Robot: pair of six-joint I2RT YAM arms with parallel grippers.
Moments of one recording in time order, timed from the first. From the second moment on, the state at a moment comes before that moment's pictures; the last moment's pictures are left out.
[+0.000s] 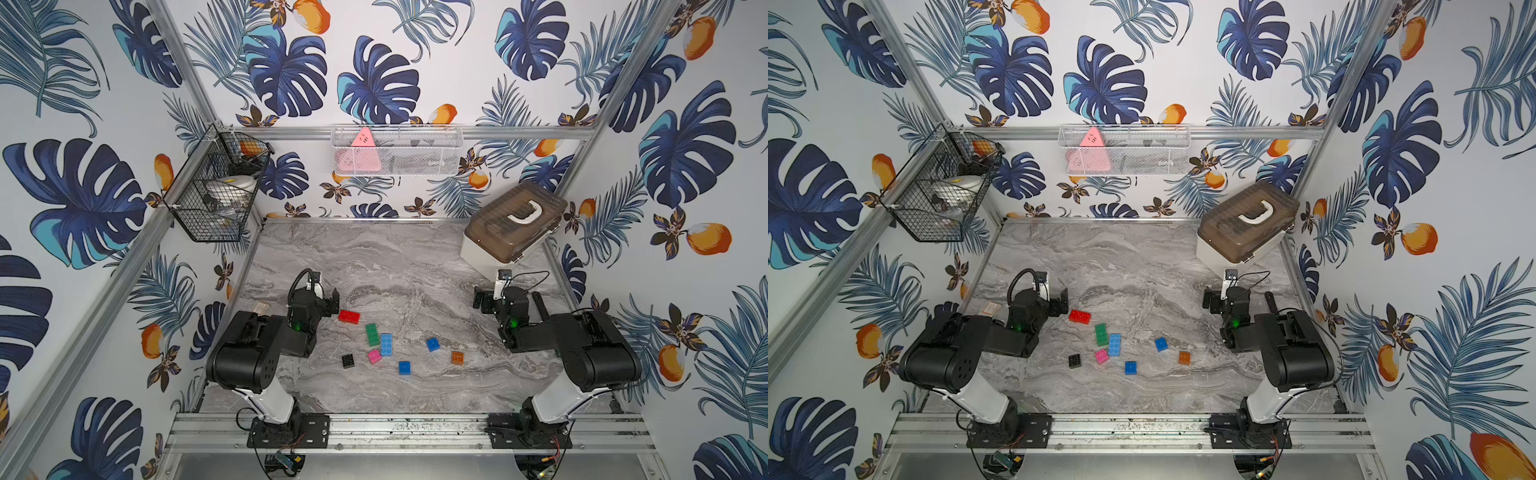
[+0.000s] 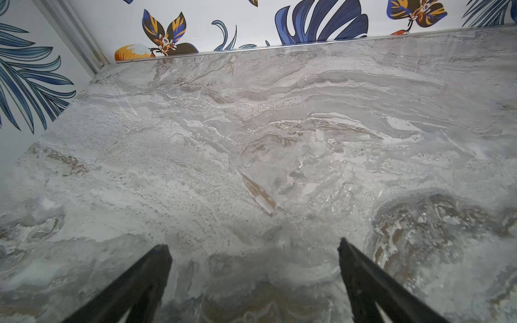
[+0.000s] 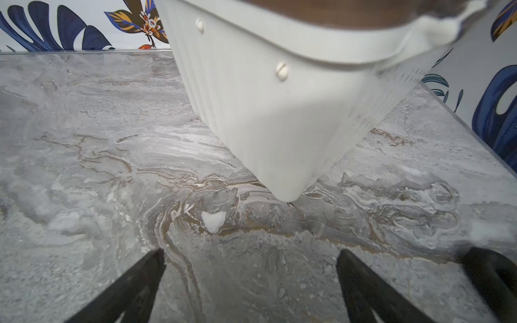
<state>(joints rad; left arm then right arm) -0.06 1.65 0.37 0.87 -0.11 0.00 0.12 1.66 0.42 0.81 0.13 0.05</state>
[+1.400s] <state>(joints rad) -0.32 1.27 0.67 0.27 -0.50 0.01 0.36 1.28 0.76 -0.04 0.29 0.15</state>
